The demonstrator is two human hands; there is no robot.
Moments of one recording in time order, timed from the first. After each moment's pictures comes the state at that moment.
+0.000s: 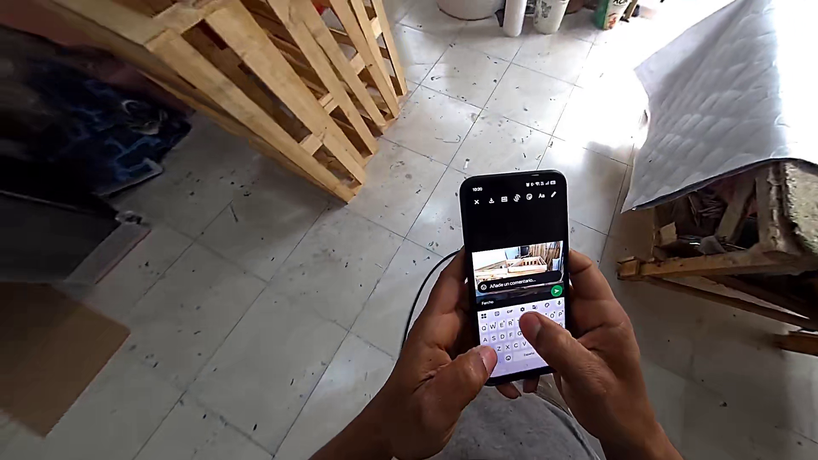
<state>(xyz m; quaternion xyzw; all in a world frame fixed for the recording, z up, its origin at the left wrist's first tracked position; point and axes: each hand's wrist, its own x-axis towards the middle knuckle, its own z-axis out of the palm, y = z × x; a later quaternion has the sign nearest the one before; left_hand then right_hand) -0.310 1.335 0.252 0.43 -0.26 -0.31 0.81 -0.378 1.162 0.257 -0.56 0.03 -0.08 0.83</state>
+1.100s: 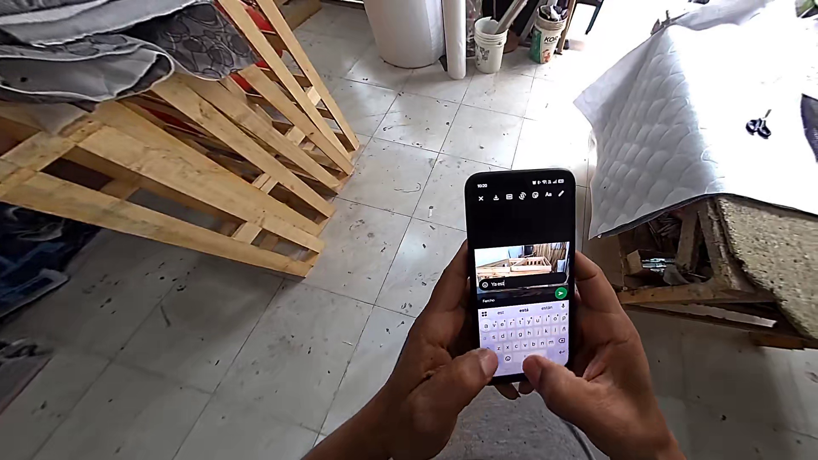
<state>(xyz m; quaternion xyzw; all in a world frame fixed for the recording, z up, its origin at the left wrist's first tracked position) -0.139 1.175 0.277 0.40 -0.35 -0.35 0.77 -0.249 1.016 0.282 -0.59 0.01 -0.17 0.79</state>
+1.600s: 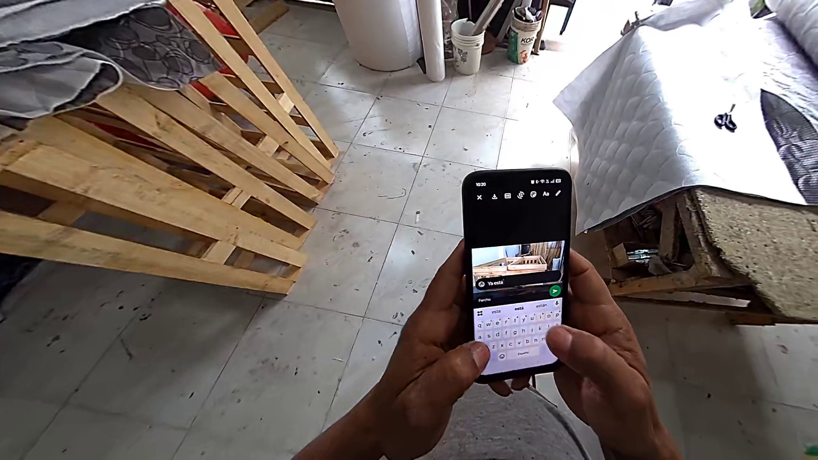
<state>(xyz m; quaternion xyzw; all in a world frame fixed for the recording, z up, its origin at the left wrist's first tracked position) -0.113 1.174 0.273 0.37 -0.37 -0.38 0.76 -0.235 1.016 0.276 -0.52 0.01 -0.17 0.83</state>
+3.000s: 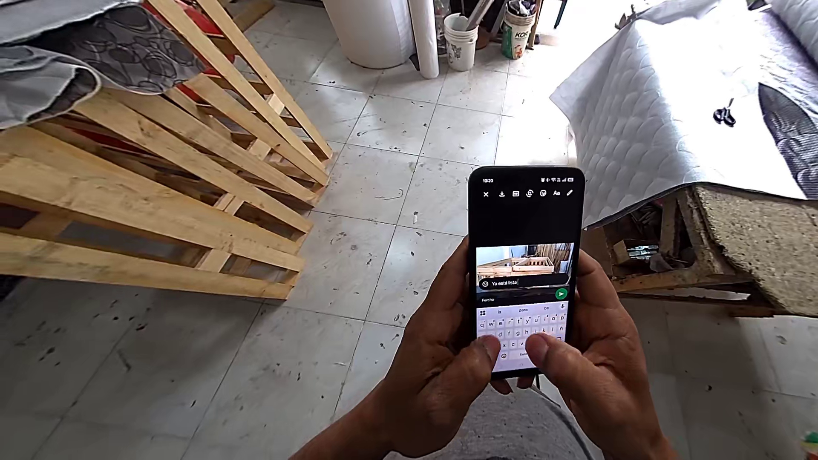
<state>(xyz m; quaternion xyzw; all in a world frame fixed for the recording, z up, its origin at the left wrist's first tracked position) -0.092 1.165 0.274 0.41 -0.39 -0.35 0.75 -0.214 1.022 0.282 -0.58 0.06 -0.21 0.78</state>
